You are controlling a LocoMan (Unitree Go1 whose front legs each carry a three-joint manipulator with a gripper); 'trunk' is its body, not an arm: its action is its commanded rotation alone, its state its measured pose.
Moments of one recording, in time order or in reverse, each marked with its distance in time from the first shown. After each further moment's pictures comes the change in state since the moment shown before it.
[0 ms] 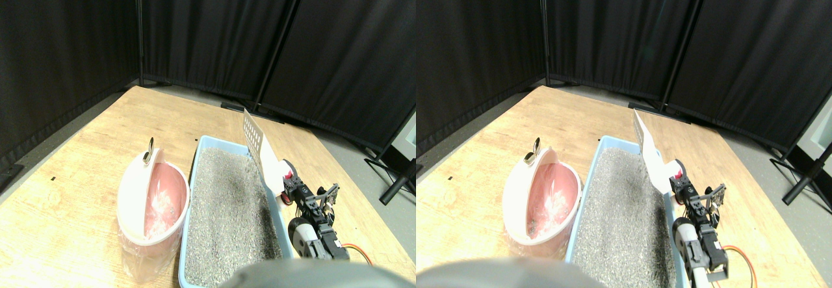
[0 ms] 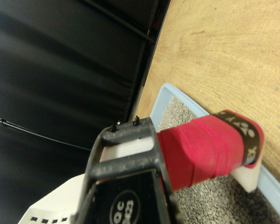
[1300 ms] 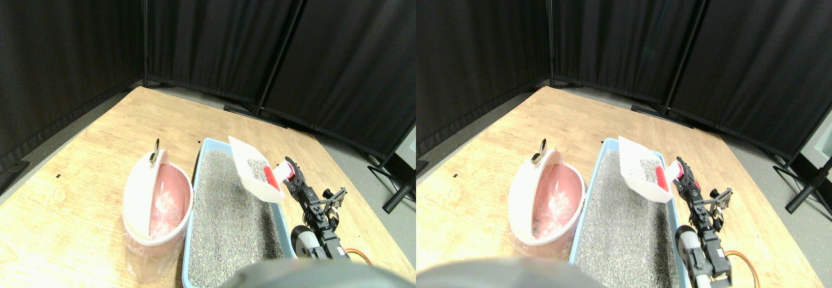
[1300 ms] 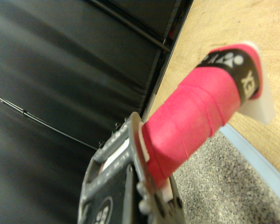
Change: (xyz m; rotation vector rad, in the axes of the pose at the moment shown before) right arm -0.001 0.012 0.005 -0.569 -0.107 0.075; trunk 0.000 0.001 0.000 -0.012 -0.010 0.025
